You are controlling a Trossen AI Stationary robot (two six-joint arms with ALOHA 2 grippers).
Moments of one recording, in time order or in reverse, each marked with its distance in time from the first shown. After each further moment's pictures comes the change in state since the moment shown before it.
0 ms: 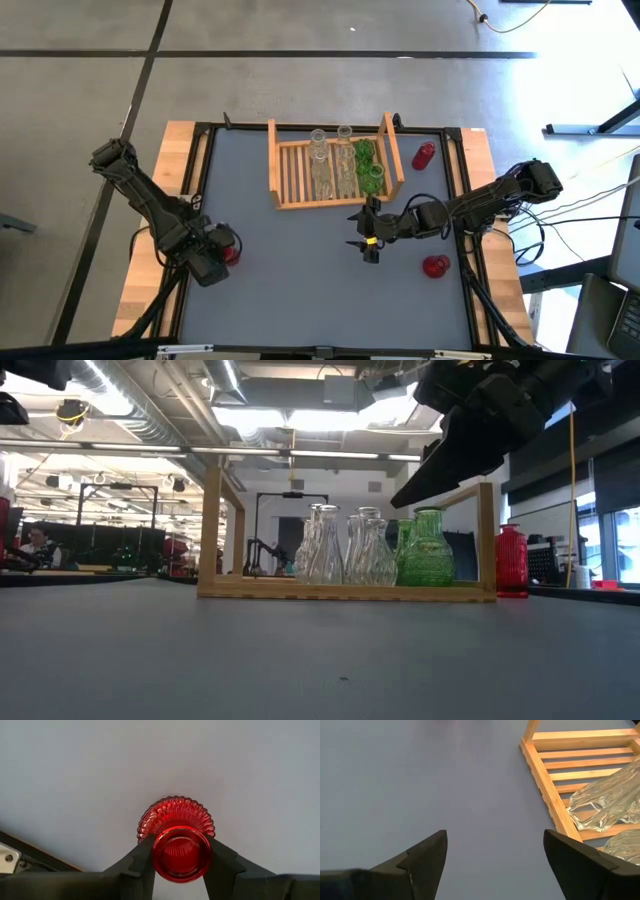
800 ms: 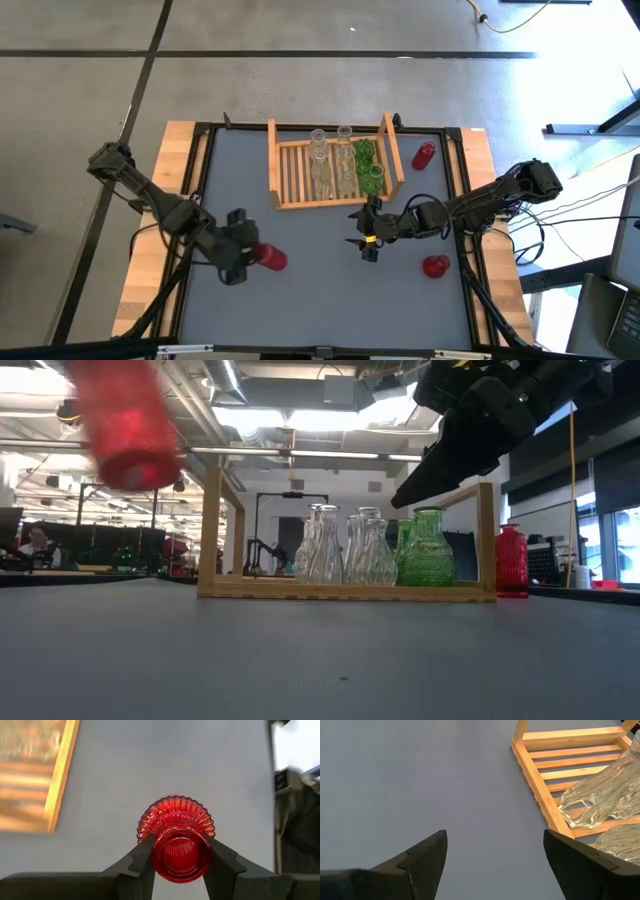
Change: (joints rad) left arm 0.191 0.004 0.222 0.290 -0.103 0.552; right arm 0.000 0.000 0.000 0.000 0.036 0.029
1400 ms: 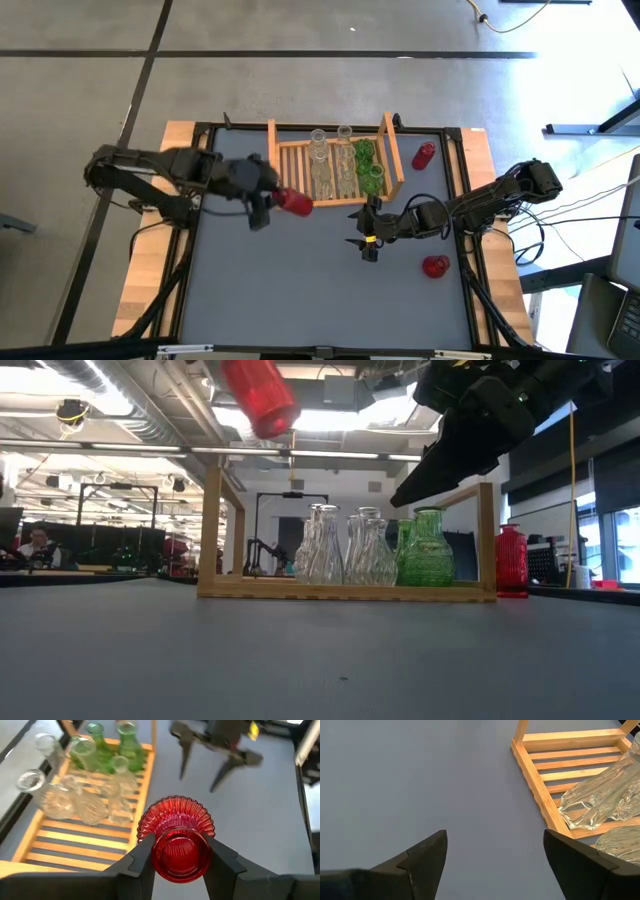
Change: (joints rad) left arm 0.458 0.022 0.285 -0.059 0.102 0.383; right arm 0.000 0.000 0.000 0.004 0.000 -0.009
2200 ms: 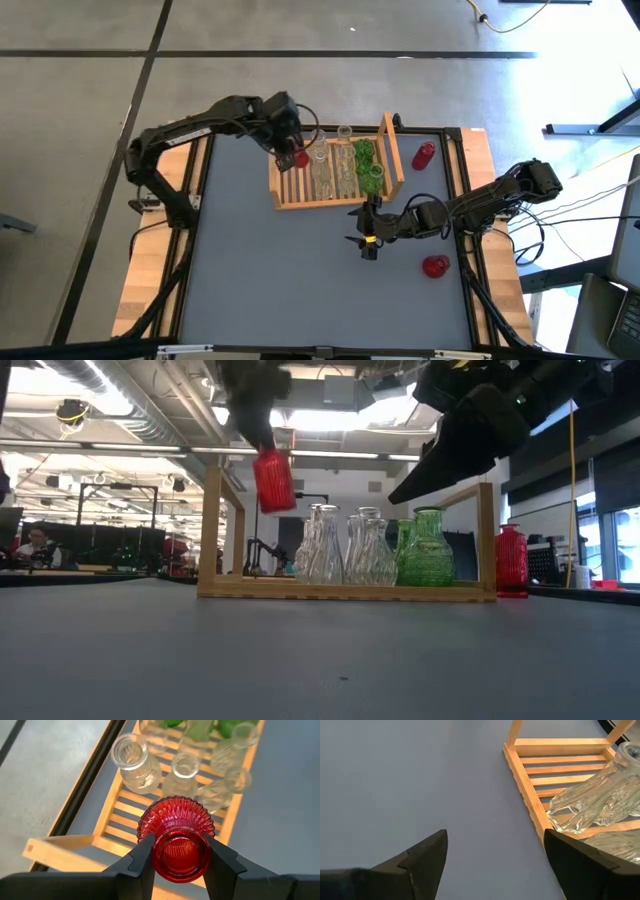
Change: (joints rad) left arm 0.549 0.341 0.245 -0.185 0.171 0.300; right arm 0.000 0.000 0.000 0.004 0.045 -0.052
